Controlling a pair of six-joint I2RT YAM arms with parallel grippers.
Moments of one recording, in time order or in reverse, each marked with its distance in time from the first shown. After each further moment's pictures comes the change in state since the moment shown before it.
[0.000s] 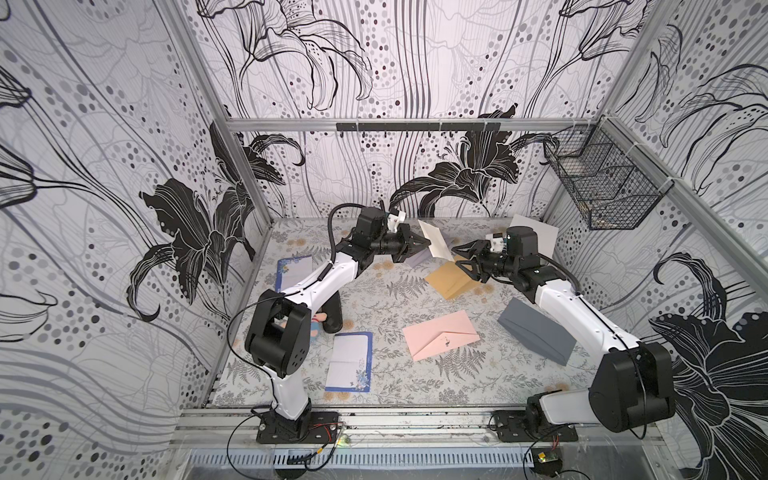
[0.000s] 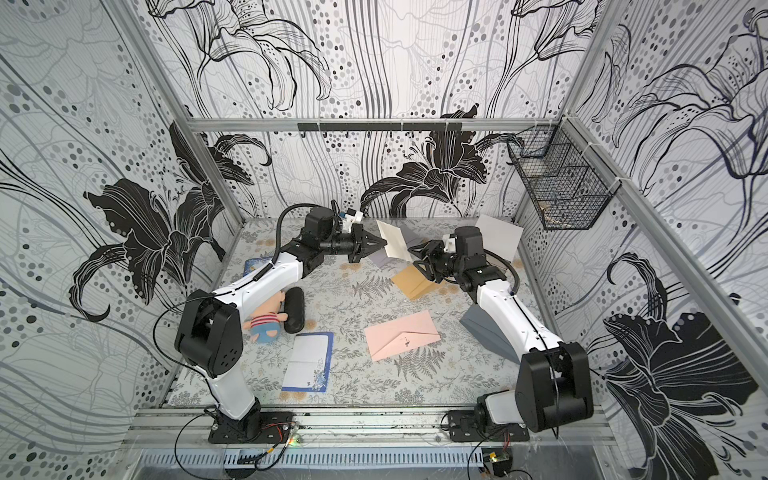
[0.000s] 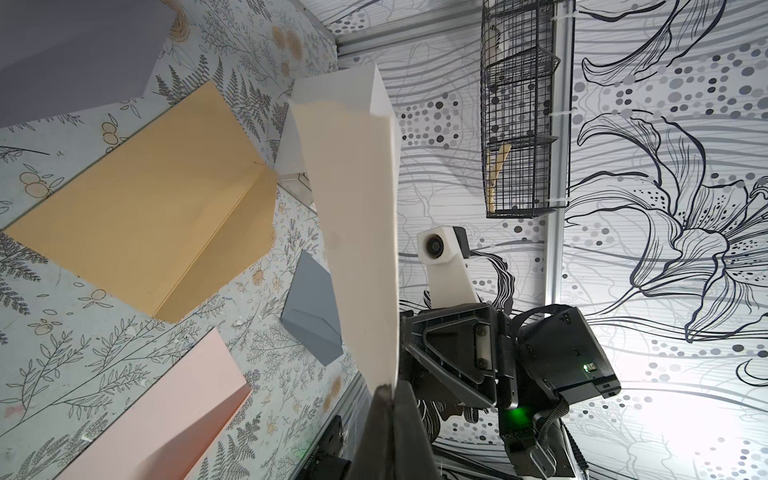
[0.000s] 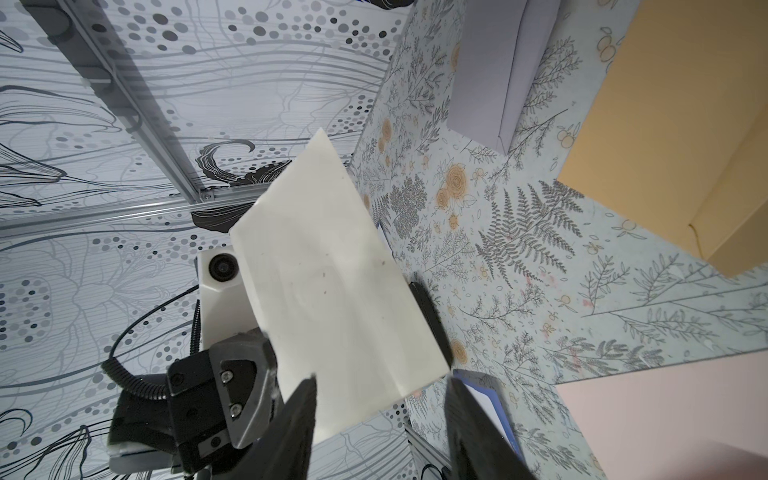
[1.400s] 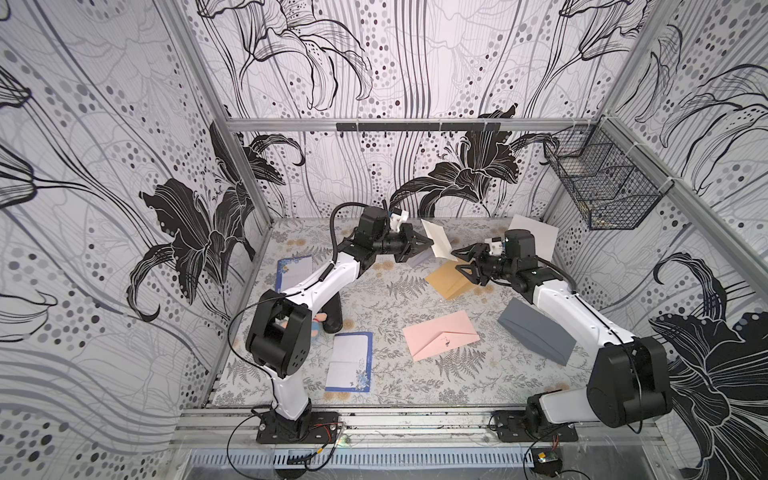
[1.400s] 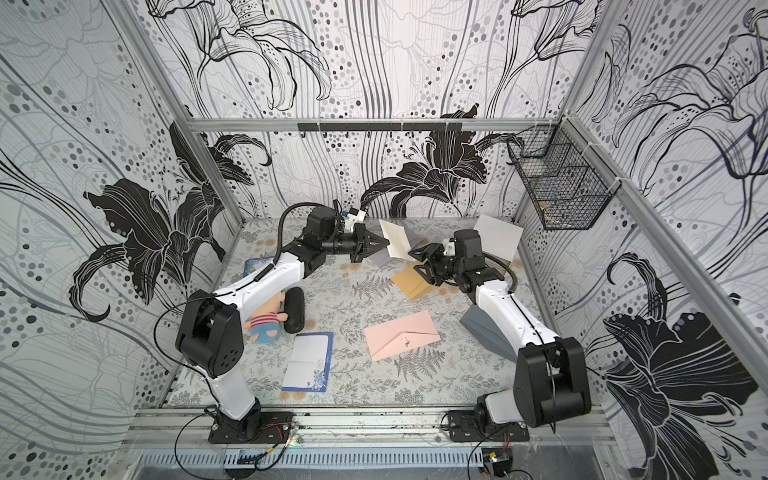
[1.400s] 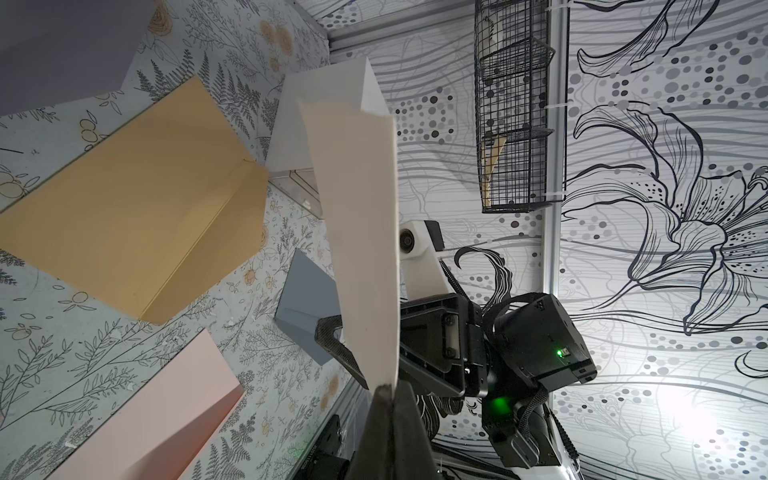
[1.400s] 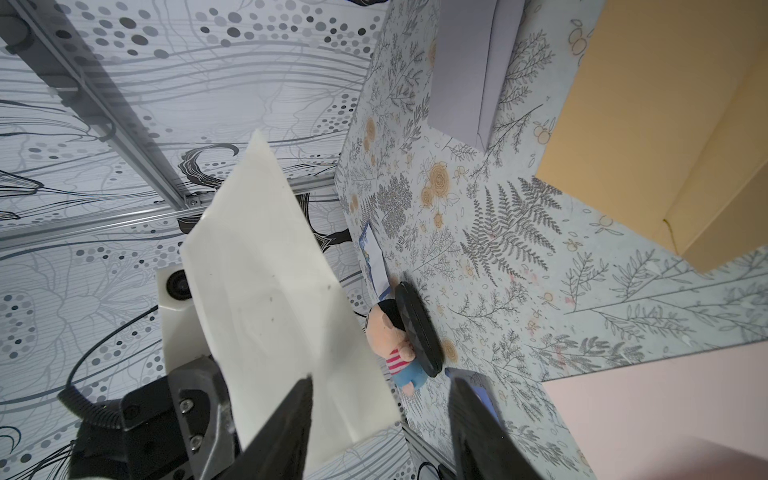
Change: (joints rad) left arm -0.018 0.002 0.013 0.001 -0.004 0.000; right arm -0.007 0.024 -0.028 0.013 -0.006 0.006
